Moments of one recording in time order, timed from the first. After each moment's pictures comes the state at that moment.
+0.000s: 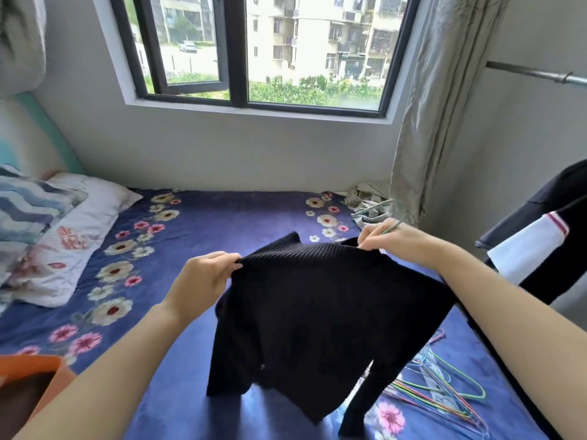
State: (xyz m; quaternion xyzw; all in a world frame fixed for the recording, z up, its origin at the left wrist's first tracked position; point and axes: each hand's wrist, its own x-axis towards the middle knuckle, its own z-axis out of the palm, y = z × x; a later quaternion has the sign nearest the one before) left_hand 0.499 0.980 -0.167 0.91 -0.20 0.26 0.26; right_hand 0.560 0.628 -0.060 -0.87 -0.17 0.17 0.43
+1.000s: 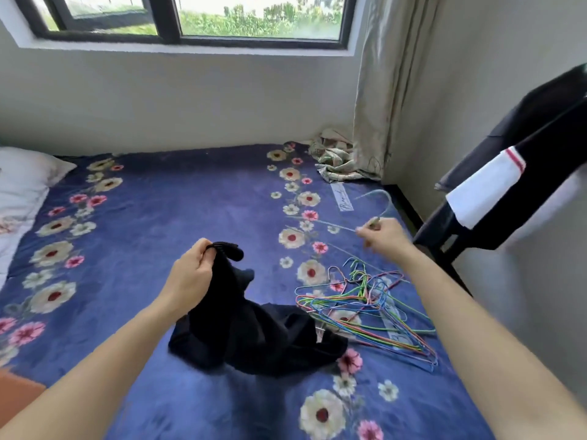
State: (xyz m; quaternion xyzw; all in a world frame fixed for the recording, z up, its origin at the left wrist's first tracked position) left_hand 0.523 0.856 -0.211 0.90 0.05 0.02 0.44; right_hand 0.594 0.498 -0.198 -0.89 0.11 0.05 0.44
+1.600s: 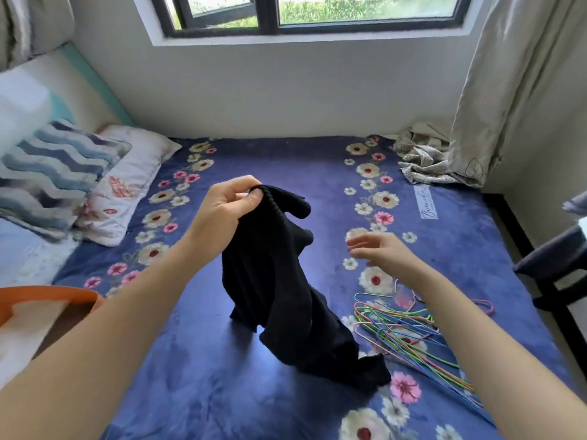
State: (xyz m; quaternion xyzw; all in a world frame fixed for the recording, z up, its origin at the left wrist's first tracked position) left_hand 0.519 0.863 -0.098 0.79 -0.02 0.07 0.60; right_hand 0.615 0.596 -0.225 -0.82 -0.08 0.24 0.52
